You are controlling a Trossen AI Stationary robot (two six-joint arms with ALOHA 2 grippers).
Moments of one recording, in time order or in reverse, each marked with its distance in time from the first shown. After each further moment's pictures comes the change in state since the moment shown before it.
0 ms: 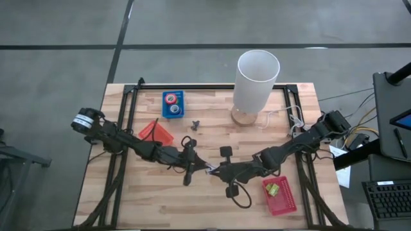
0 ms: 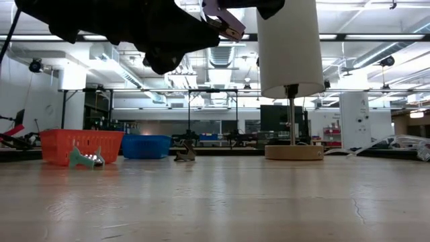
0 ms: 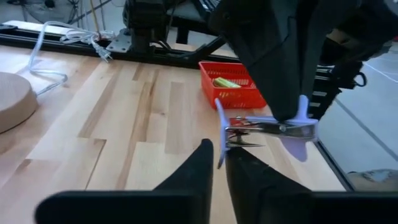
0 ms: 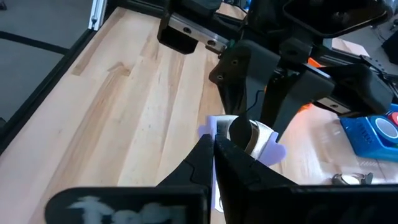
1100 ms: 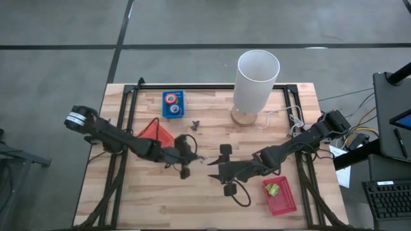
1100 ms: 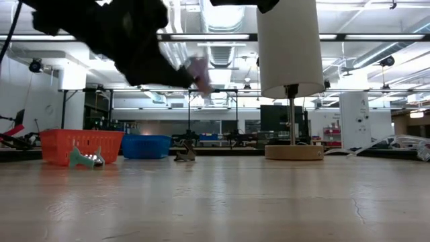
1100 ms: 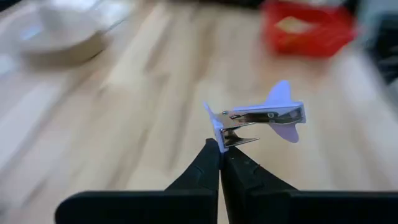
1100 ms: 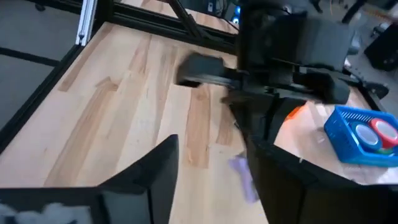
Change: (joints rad) left arm 0.008 -0.086 -0.006 -0.344 -0.145 -0.080; right arm -0.007 -0.004 0.018 0.018 0.035 0.007
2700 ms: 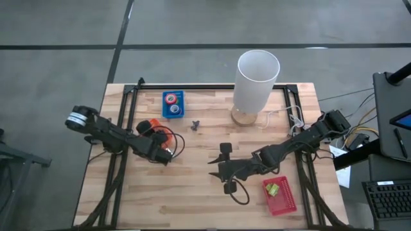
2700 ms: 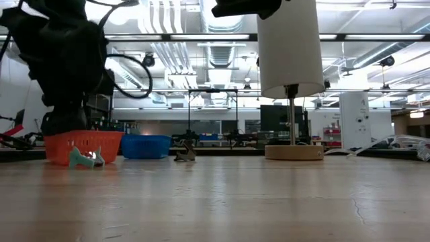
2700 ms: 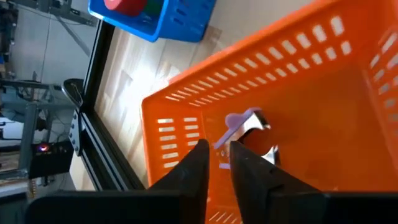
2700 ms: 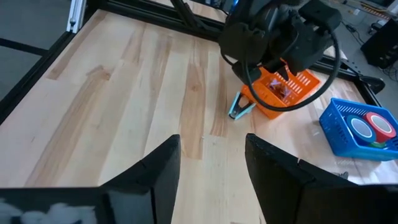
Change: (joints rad) left arm 0.024 0.003 0.006 -1.337 -0.408 -0.520; right arm -0.017 -0.003 -0.017 -0.009 -0.002 -0.030
